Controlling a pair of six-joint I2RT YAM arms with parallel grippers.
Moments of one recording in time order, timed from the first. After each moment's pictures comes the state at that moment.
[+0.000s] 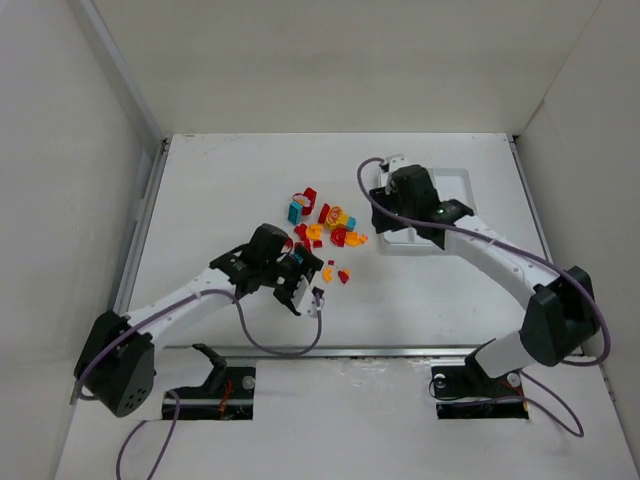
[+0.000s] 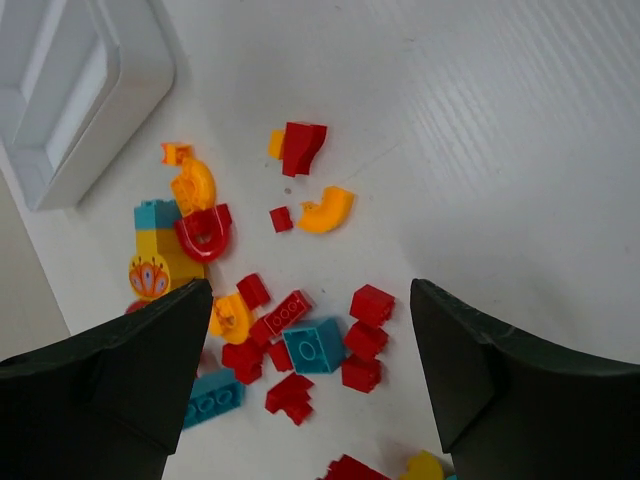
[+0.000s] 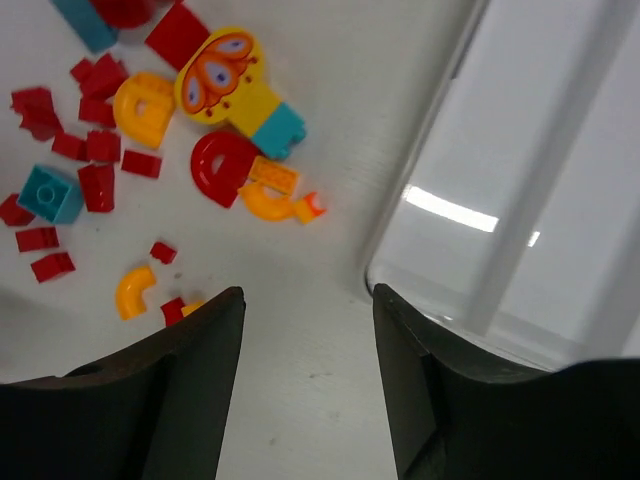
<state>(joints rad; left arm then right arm) -0.63 1.21 0.72 -0.43 0.56 1.53 0.52 1.46 1.17 -0.40 0.11 0.18</state>
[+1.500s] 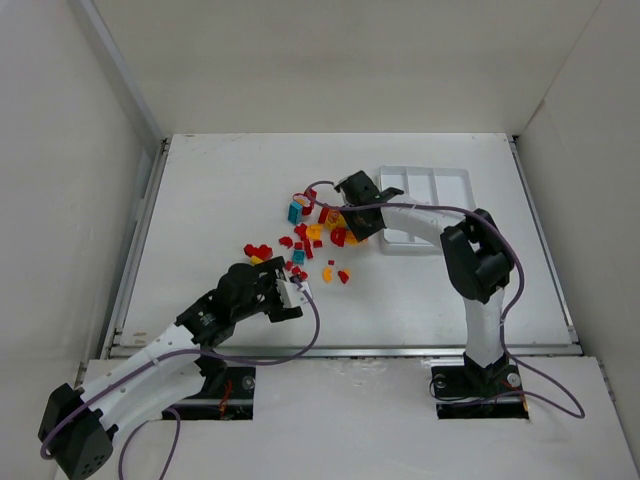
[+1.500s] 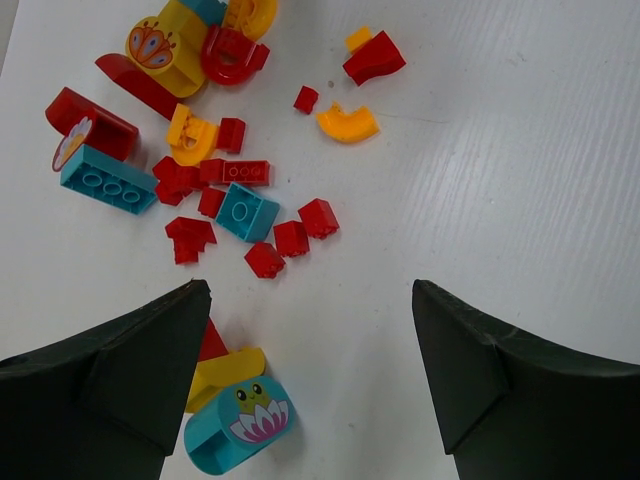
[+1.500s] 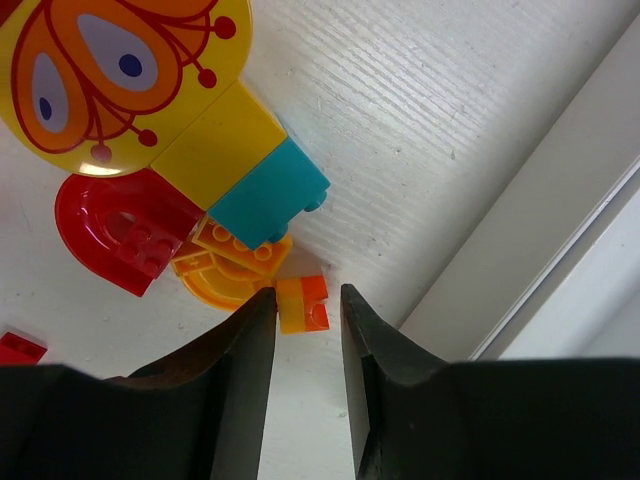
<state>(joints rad) -0.72 0.68 0.35 -0.17 0.17 0.66 0.61 2.03 1.48 -0.52 0.18 0.02</state>
